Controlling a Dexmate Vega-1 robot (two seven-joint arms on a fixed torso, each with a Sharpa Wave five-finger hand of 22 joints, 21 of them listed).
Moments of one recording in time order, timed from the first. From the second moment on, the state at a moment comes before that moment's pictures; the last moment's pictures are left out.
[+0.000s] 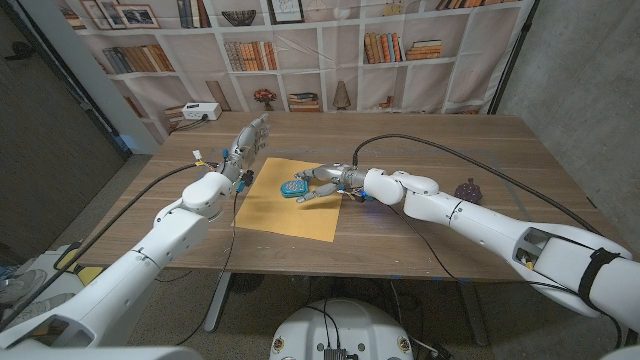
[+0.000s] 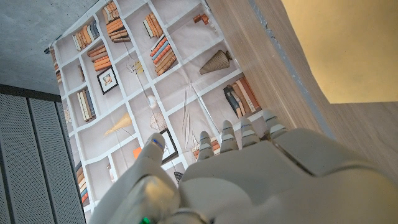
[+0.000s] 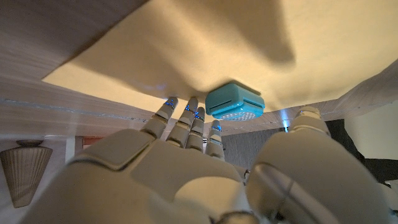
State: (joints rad) left arm 0.95 0.67 0.32 -1.66 -0.54 -0.08 0.12; left_hand 0.08 0.07 0.47 -0.04 0.18 0.00 -0.09 0.18 0.17 0.01 0.09 0.21 0.20 -0.05 0.13 0.19 0.18 -0.17 0.21 0.44 0.20; right arm -0.42 -0.48 -1.02 -1.30 -0.45 0.17 0.17; right_hand 0.47 -0.14 0.06 0.02 0.29 0.15 -0.03 0.18 0.20 0.18 0.05 0.33 0.25 0.27 -0.03 0.19 0.53 0.23 0.13 0.25 0.19
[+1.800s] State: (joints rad) left arm 1.02 0.88 0.41 -2.24 -0.30 1.07 0.58; left_hand 0.35 0.07 0.56 -0.18 0.19 0.29 -0.13 0.24 0.19 0.16 0.02 0.28 0.24 0.07 0.06 0.22 0.21 -0.17 0.21 0.43 0.25; right arm -0.50 -0.48 -0.89 -1.41 -0.41 -0.15 -0.09; right_hand 0.65 0.10 0.15 -0.07 0.28 0.24 -0.05 0.19 0.20 0.23 0.02 0.32 0.26 0.32 -0.04 0.26 0.53 0.27 0.08 0.24 0.19
